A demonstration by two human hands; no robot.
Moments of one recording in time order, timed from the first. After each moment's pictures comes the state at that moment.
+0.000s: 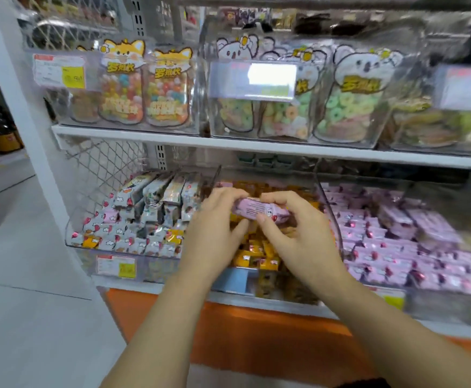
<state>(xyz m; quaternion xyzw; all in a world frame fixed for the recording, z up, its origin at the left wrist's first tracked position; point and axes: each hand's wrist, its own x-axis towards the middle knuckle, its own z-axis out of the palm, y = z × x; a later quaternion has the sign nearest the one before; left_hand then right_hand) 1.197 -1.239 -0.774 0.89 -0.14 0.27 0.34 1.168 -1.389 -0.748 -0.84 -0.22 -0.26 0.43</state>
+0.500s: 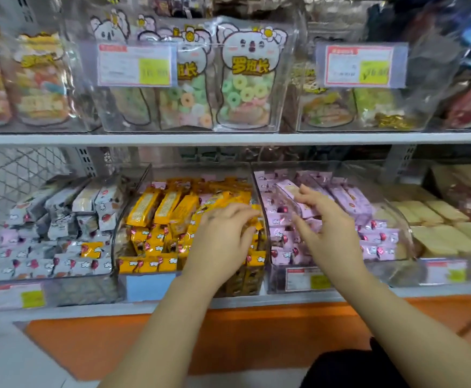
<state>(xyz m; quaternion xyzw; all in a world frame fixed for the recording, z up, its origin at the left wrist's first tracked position) 1.205 -1.356 -0.791 0.92 -0.24 0.19 0.23 1.170 -1.537 -0.787 -0.87 -0.05 -0.33 0.35</state>
